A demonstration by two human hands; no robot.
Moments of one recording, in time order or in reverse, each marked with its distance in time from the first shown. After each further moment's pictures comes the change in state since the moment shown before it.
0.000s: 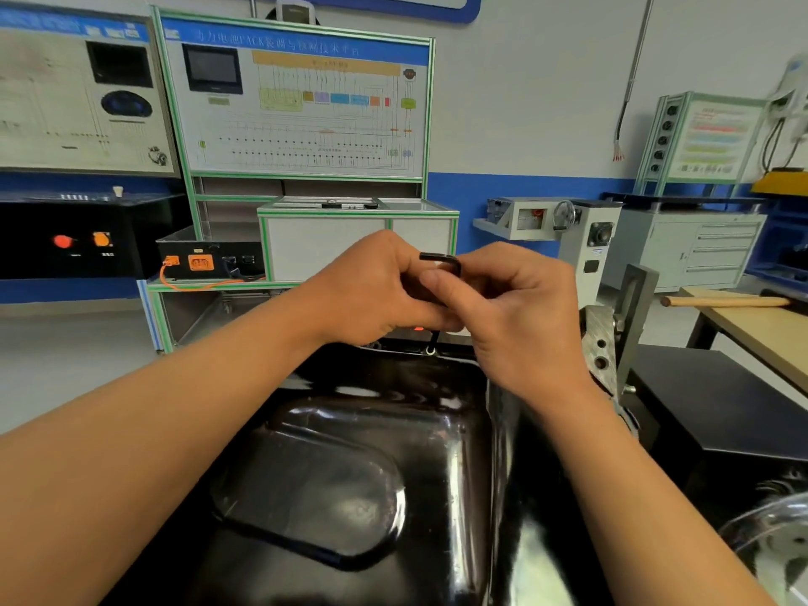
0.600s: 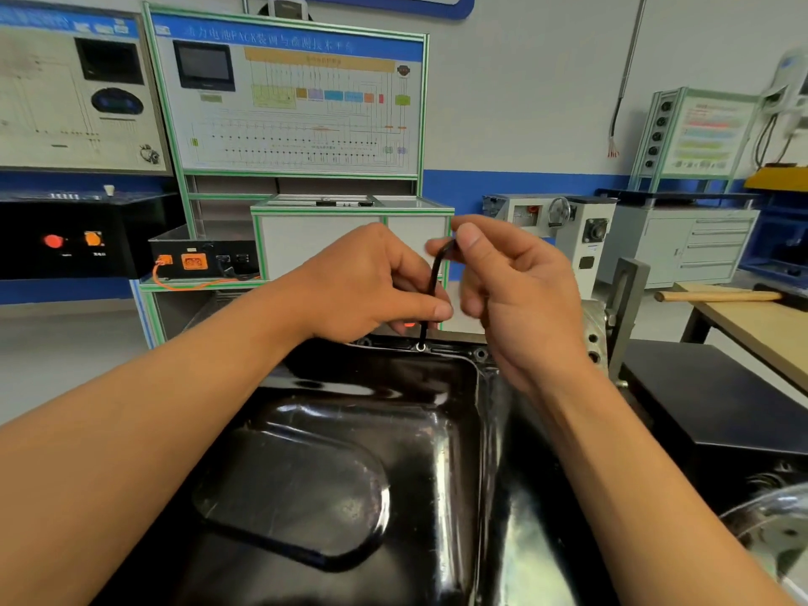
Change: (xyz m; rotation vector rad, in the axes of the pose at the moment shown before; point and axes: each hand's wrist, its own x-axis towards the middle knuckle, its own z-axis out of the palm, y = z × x) left_hand -0.001 0.002 -0.001 -0.032 -0.044 -0.005; right_hand 0.006 -0.004 -0.002 0.581 0.023 0.340
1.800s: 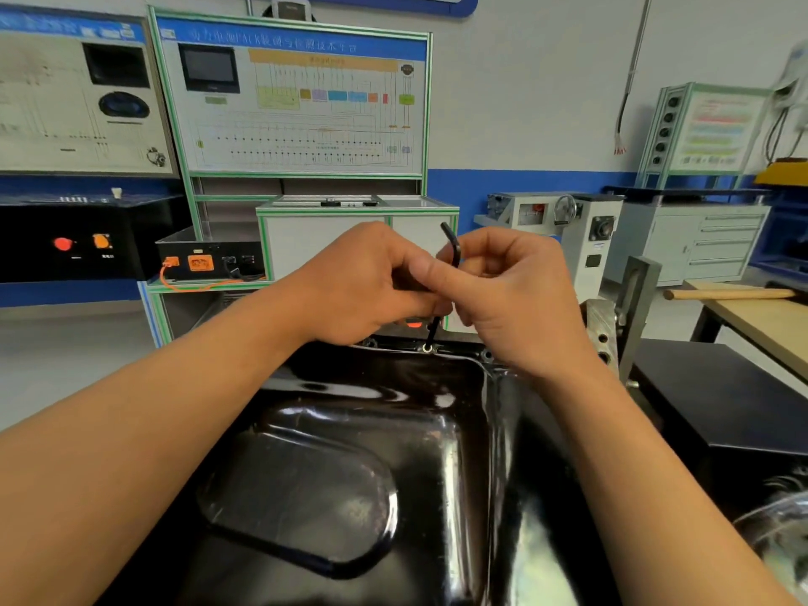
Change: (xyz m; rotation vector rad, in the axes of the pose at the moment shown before) left_hand -0.001 0.001 -0.003 0.167 0.085 0.067; right_hand 0.001 -0.004 0.003 -0.354 -0.030 -0.028
